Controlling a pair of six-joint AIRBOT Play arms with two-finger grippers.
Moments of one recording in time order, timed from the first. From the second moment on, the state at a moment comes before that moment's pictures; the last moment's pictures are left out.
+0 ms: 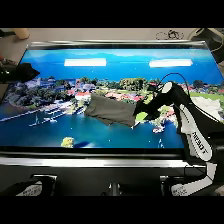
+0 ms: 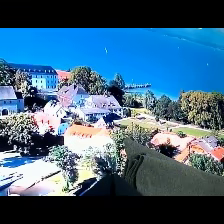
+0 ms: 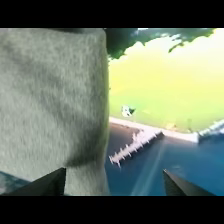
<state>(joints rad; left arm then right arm) 0.12 -1.19 1.43 1.06 -1.10 -1.47 0.10 -1.70 1.29 -1.02 1.25 1.70</state>
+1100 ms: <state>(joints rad) 0.07 -1.19 1.42 1.07 -1.06 -1.44 -0.65 -1.43 1.79 -0.80 1.56 1.74</state>
